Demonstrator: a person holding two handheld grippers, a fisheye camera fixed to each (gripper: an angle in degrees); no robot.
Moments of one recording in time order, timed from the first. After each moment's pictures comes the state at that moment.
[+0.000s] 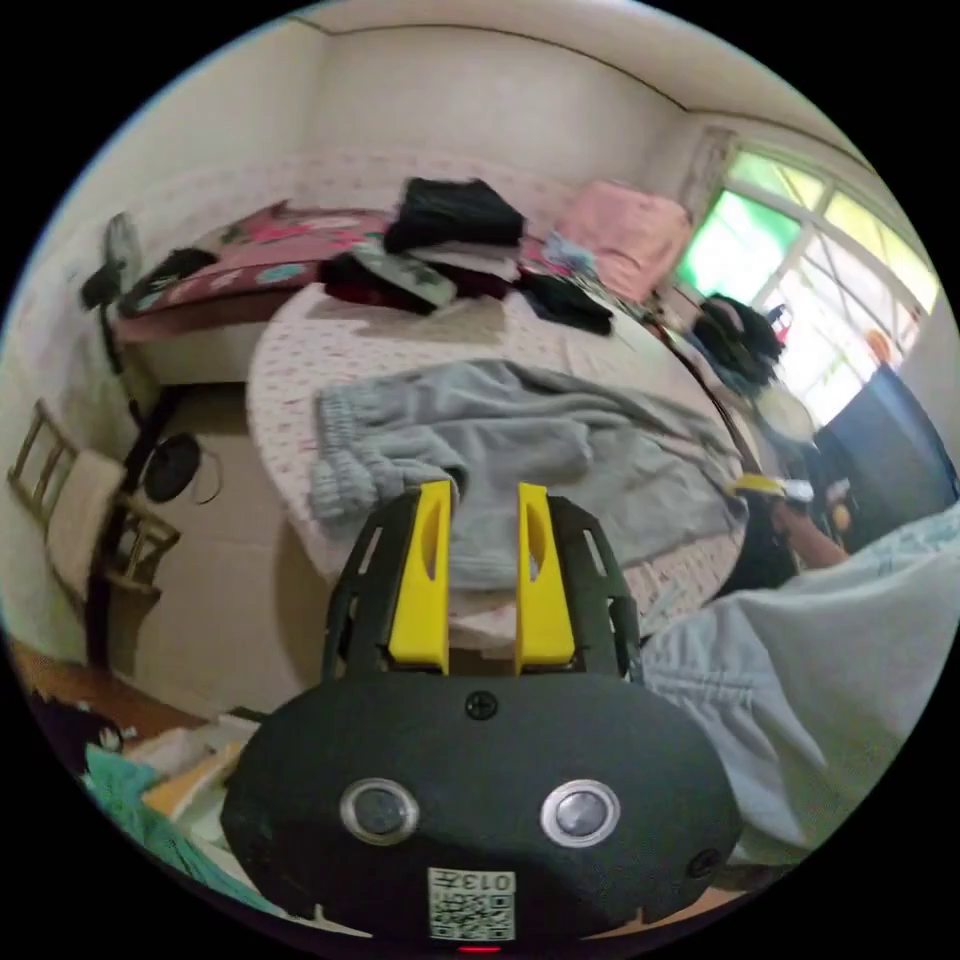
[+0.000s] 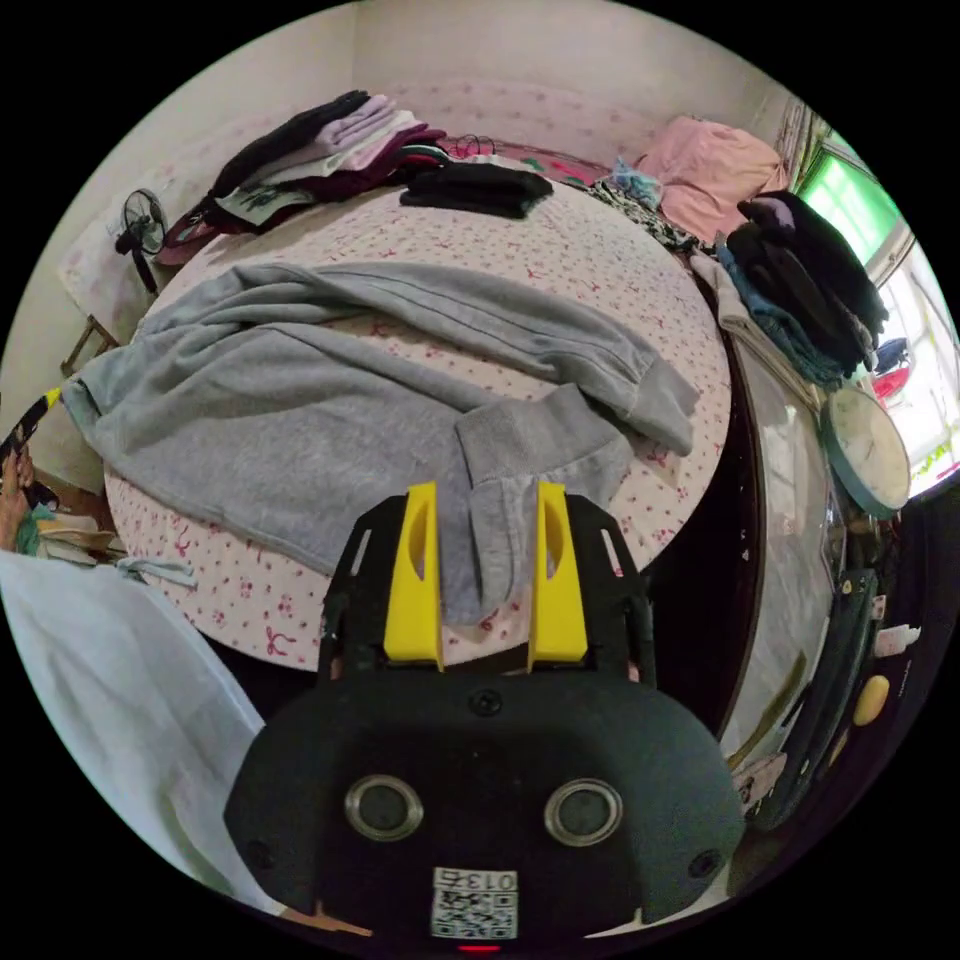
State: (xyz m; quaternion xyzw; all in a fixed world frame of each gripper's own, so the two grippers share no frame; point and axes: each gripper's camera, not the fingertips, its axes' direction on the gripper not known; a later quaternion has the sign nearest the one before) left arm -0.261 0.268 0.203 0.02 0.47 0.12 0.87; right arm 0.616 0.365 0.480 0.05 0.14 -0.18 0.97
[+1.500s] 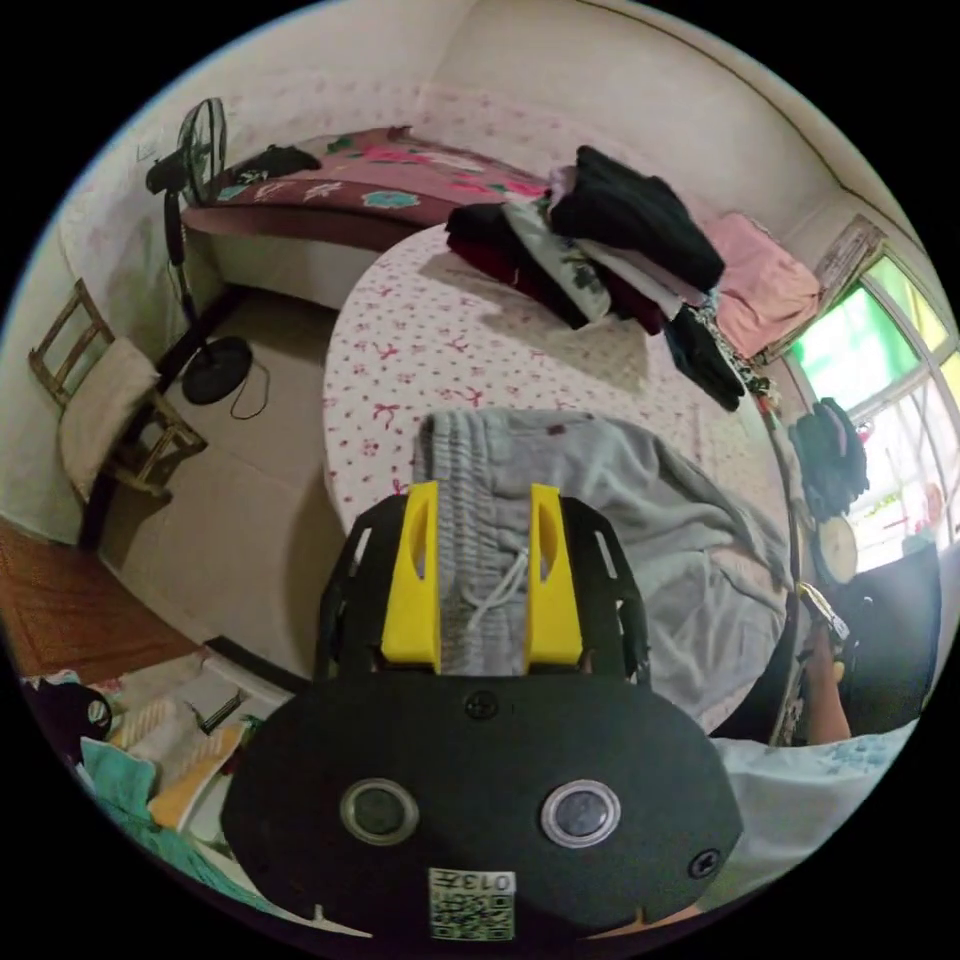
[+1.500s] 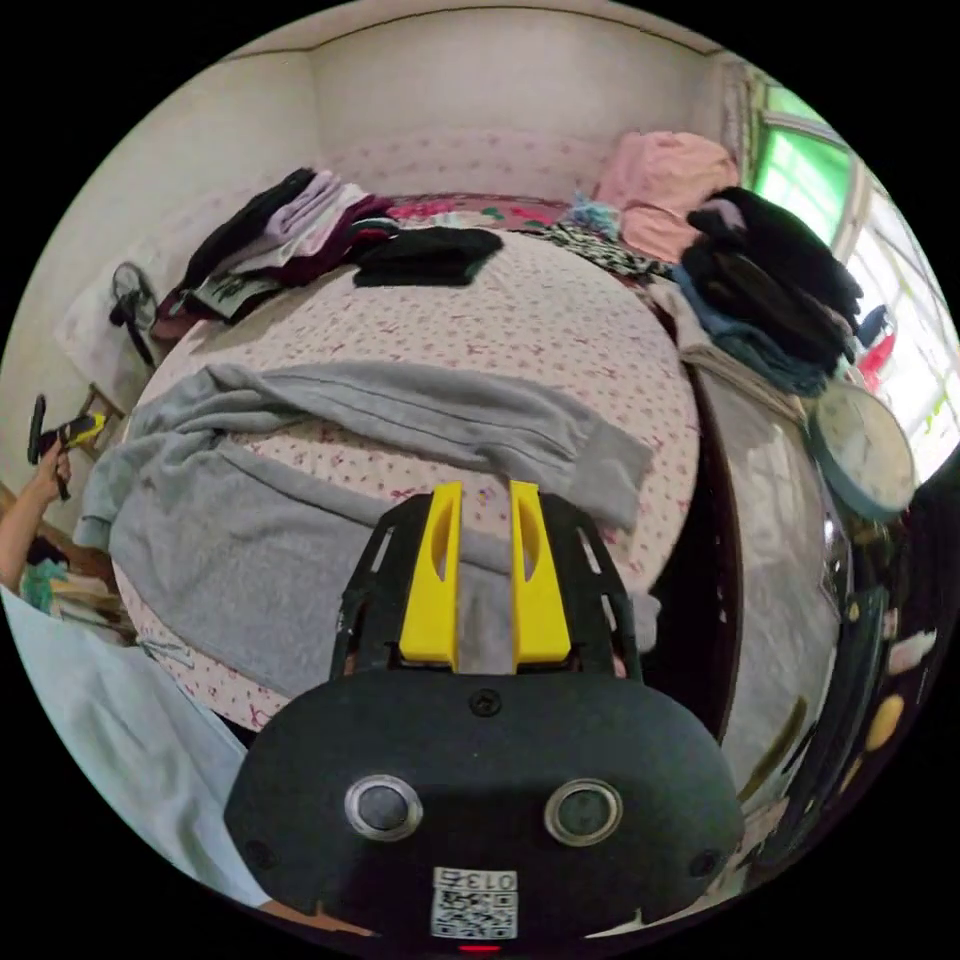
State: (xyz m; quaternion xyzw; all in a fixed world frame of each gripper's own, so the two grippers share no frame) left arm -0.136 0.091 0.396 -0.10 0.42 0.00 0.90; right arm 0.663 0.247 0.430 0.13 0.11 -0.16 0.97
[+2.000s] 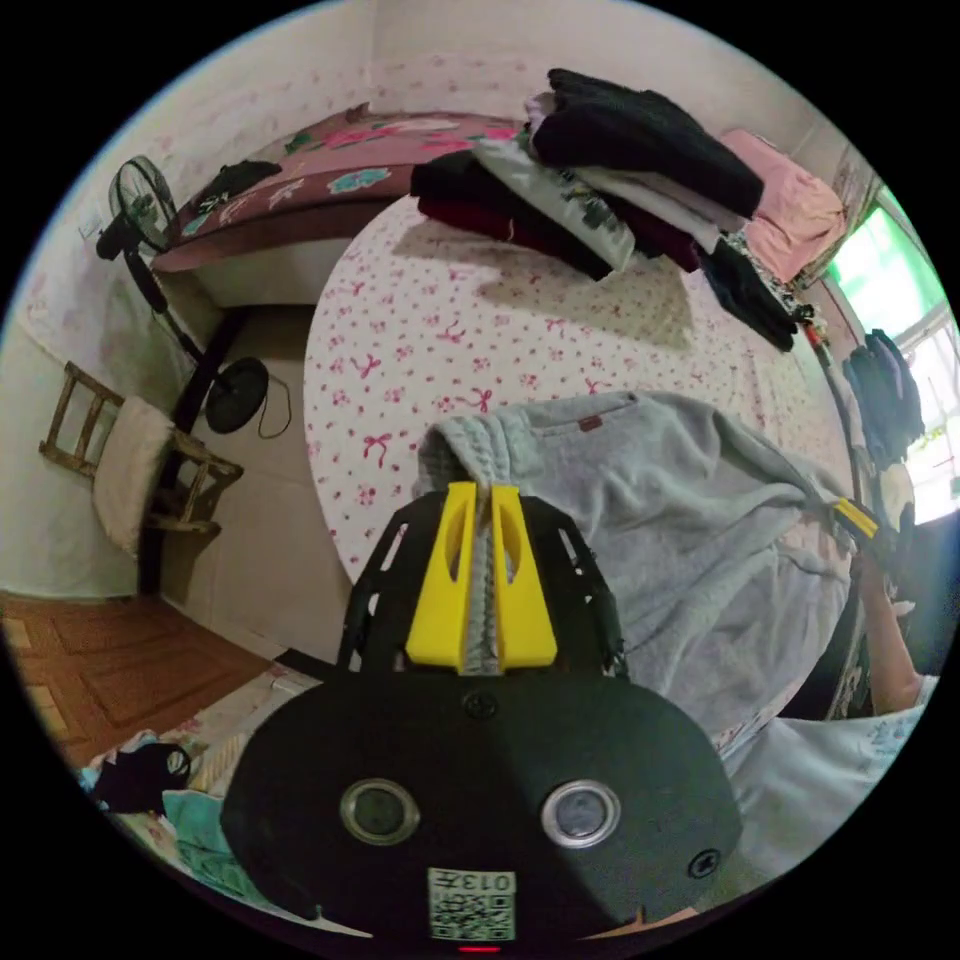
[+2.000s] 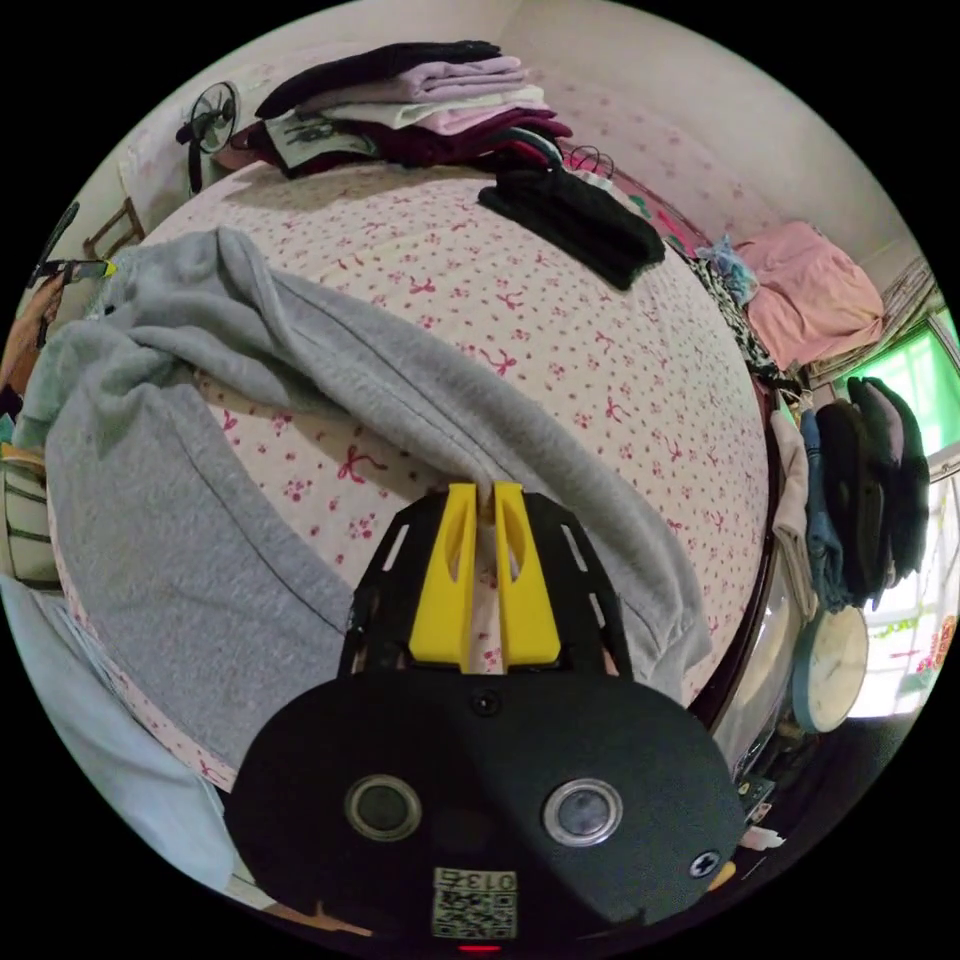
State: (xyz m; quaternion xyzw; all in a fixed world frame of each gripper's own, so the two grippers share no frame) left arm -0.058 0.040 0.458 -0.13 0.35 0.10 0.92; right arm 0.552 0.124 0.504 0.04 0.19 -0.34 0.92
